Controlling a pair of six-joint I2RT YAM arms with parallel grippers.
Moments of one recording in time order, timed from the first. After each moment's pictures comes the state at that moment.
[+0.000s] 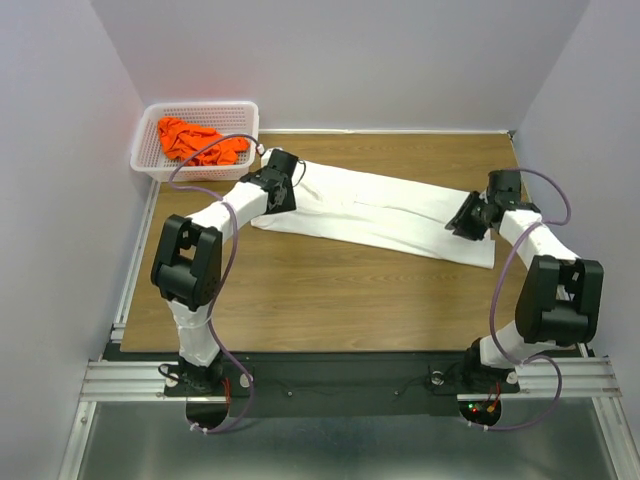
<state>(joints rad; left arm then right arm) -0.42 1.85 1.38 -0.48 -0.32 -0.50 -0.14 1.52 1.03 -0.45 -0.17 0.51</state>
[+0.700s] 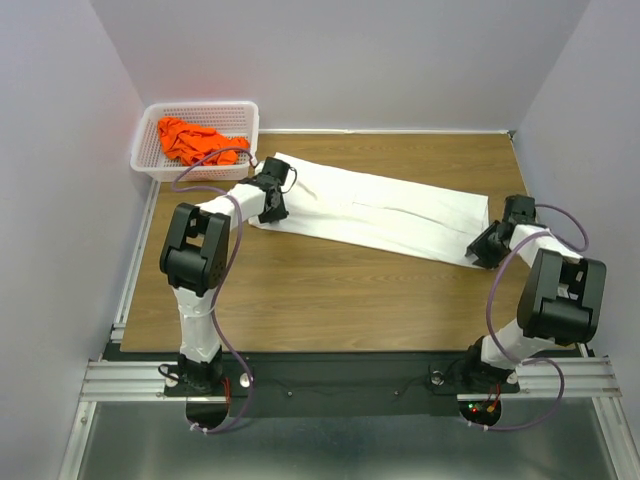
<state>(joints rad) -0.35 1.99 1.37 -0.43 -0.26 -0.51 -0.29 1.56 0.86 -0.44 -0.05 0.59</state>
